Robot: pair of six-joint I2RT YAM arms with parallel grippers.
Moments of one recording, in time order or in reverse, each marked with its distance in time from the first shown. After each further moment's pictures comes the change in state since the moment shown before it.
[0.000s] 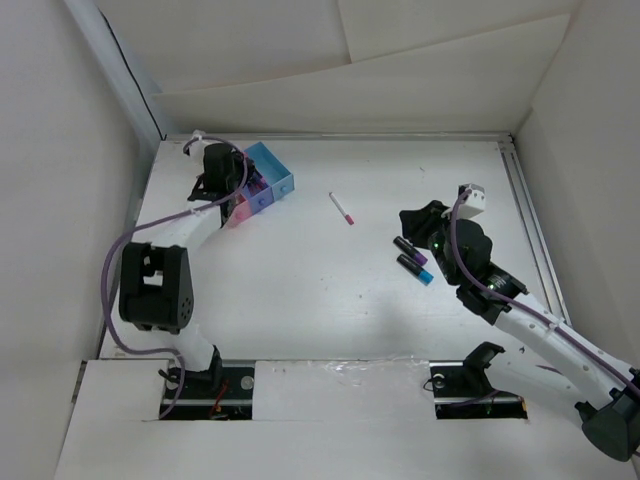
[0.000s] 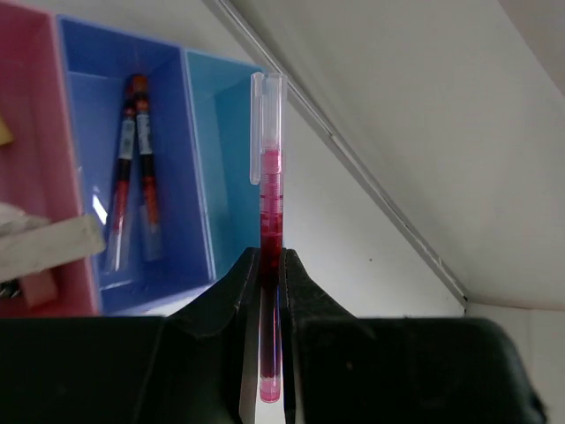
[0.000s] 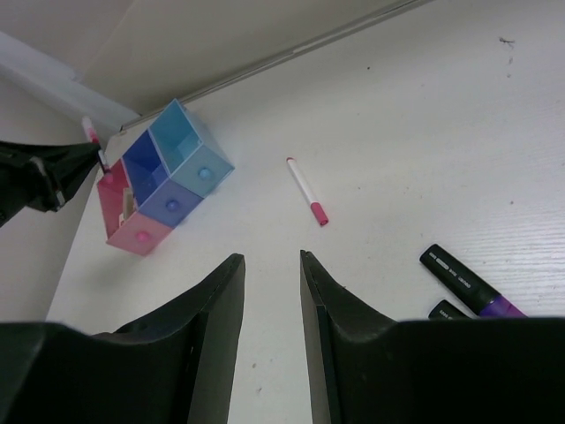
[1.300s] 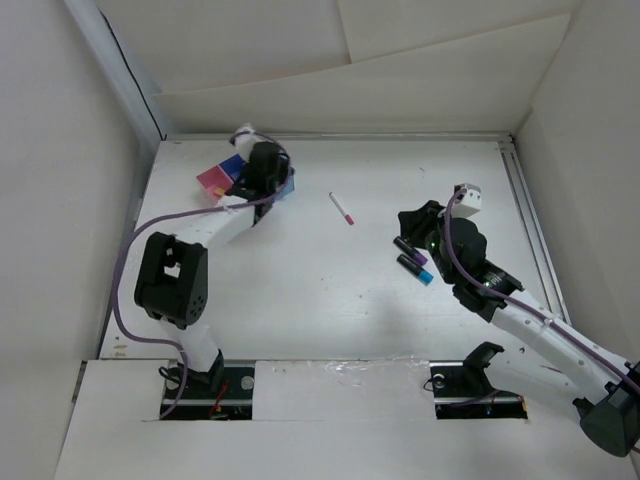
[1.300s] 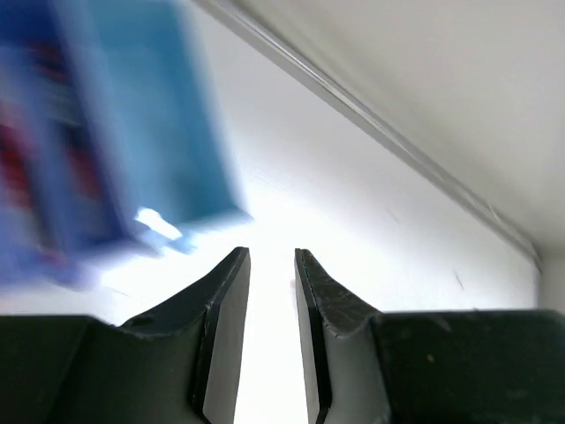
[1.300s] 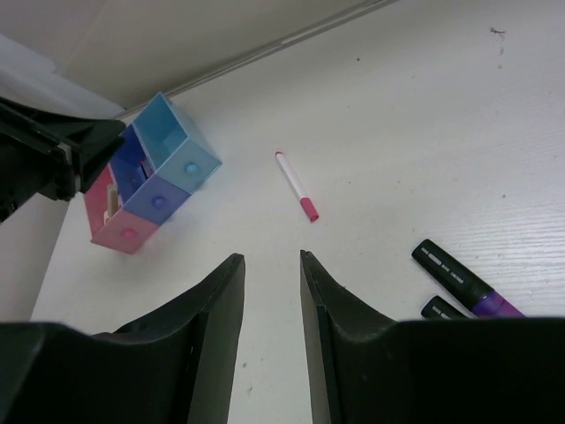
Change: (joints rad) left arm -0.154 0.138 0.160 -0.080 -0.159 0.138; right arm 0.000 0.033 0.000 0.000 0.006 0.000
